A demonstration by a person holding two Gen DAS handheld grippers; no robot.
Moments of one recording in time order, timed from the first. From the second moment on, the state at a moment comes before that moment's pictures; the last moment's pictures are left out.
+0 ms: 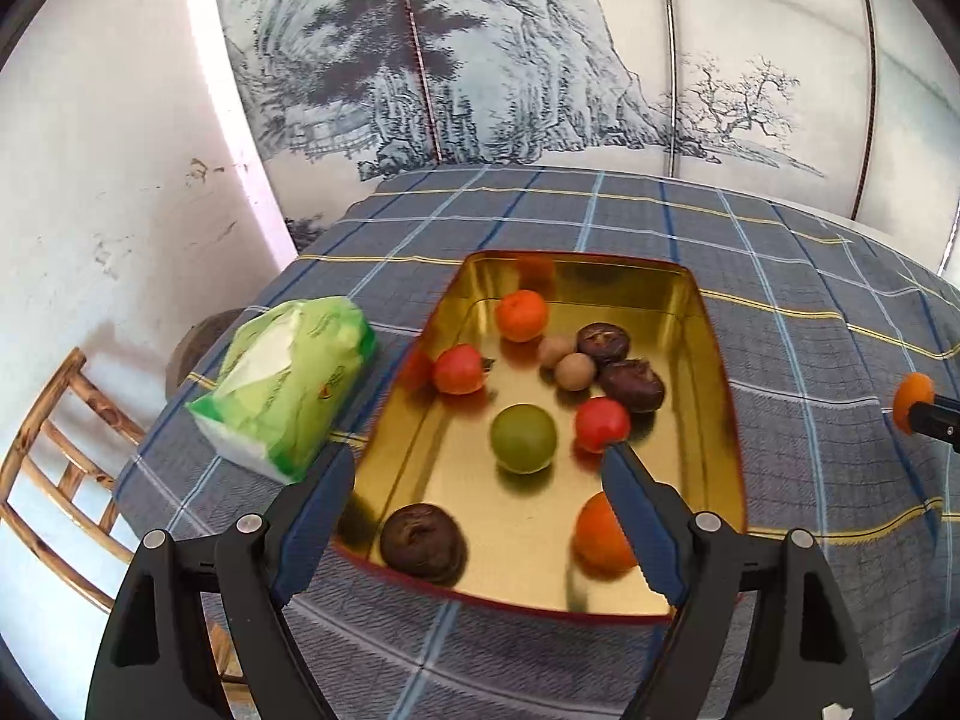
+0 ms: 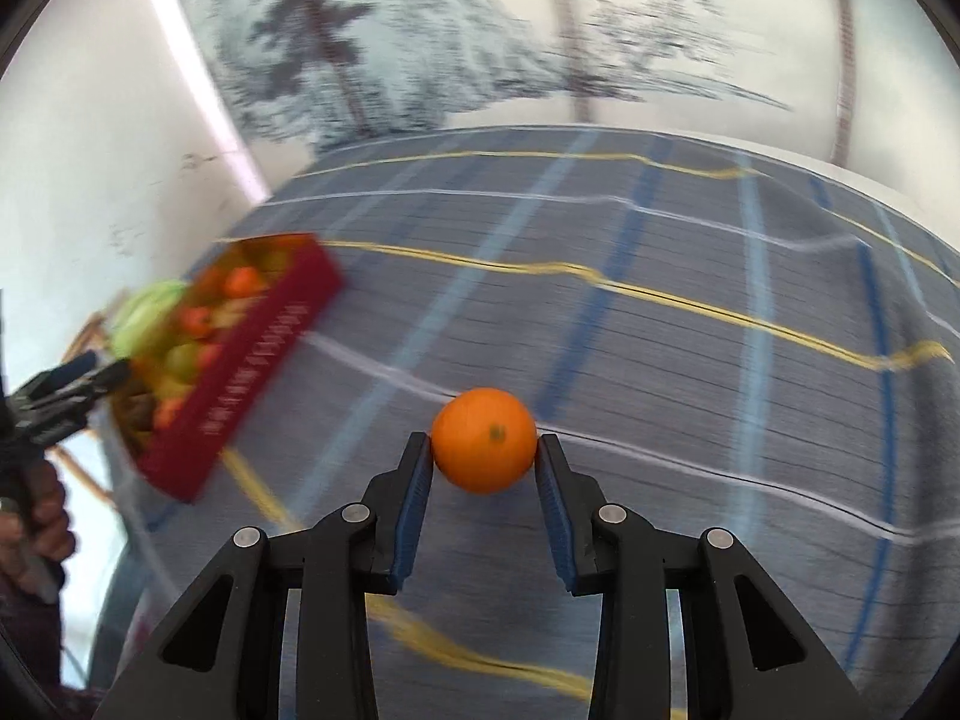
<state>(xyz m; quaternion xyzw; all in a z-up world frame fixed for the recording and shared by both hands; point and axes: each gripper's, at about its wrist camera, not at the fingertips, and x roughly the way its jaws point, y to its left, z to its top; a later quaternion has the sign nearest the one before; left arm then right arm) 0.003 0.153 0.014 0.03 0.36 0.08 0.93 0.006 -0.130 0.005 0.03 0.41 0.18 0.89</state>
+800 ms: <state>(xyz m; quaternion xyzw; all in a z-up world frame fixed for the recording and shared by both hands) -0.050 0.197 0.009 0.04 0.28 0.09 0.95 0.010 -0.019 0.012 -0.08 0.41 0.26 0.87</state>
